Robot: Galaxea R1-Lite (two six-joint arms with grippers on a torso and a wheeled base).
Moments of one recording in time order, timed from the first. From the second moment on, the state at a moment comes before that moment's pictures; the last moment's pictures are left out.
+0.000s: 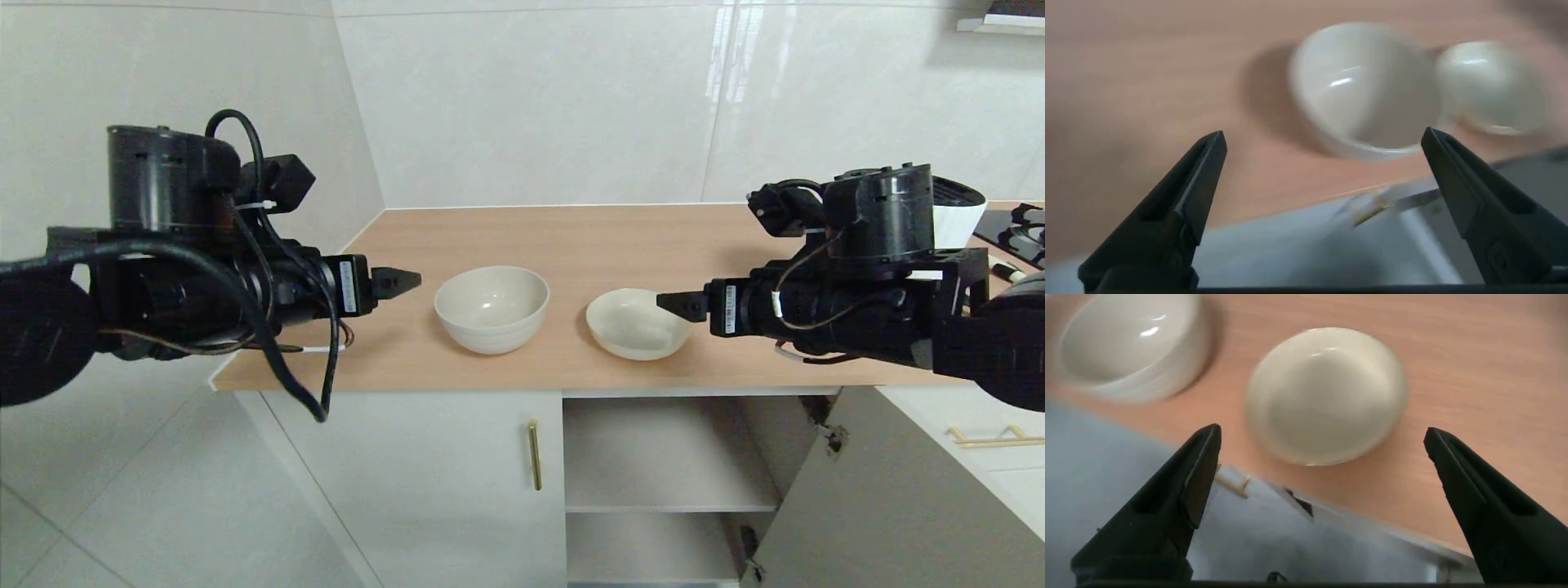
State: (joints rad) left arm -0.29 1.61 -1.11 -0.13 0.04 -0.17; right arm 0.51 1.72 -1.11 -0.26 -0.09 0.19
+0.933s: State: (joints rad) left arm -0.37 1.93 -1.34 -0.02 0.24 -0.33; right arm 0.51 1.80 -1.20 -0.17 -0.24 0.20
